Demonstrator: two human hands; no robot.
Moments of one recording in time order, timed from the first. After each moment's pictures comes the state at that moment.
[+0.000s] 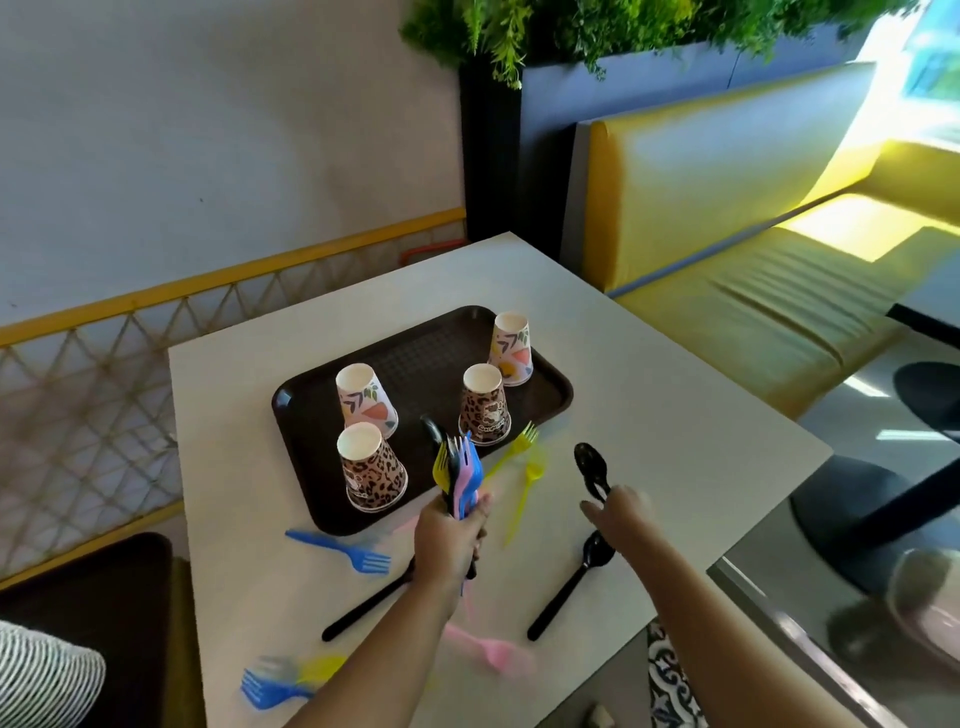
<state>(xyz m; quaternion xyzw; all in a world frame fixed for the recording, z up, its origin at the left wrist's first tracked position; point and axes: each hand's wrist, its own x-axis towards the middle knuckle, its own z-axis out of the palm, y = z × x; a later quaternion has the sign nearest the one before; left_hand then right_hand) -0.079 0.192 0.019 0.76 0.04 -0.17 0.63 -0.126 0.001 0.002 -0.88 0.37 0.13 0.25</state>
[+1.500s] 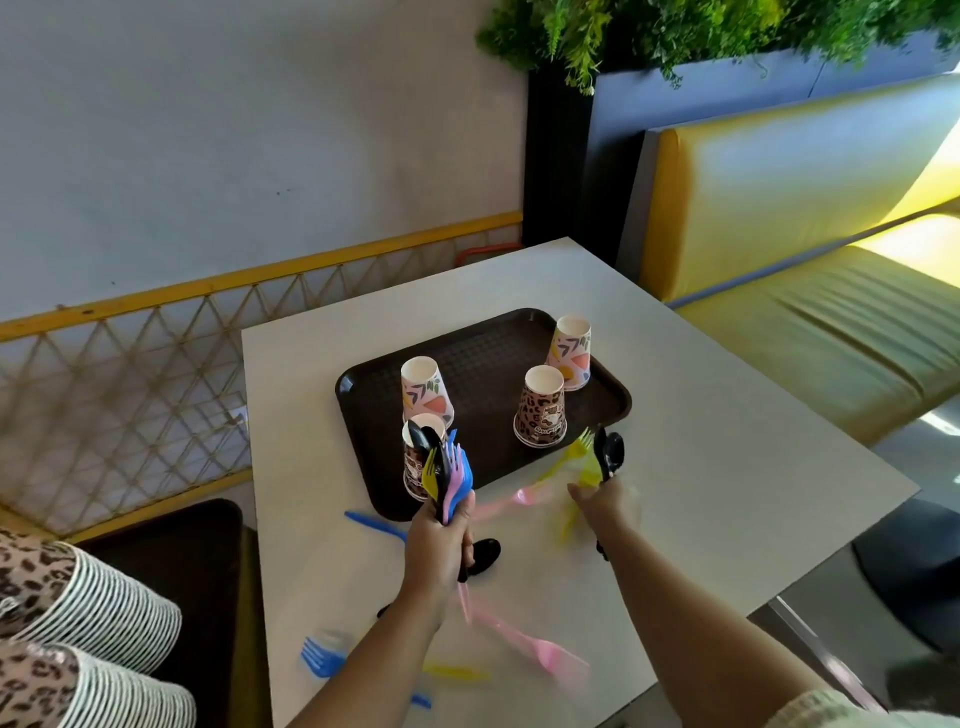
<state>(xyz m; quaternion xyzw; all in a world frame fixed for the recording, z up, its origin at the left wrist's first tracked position) -0.070 0.258 0.028 0.73 0.08 -0.15 0.66 -0.070 0.059 -0.017 -0.80 0.45 0.03 0.40</state>
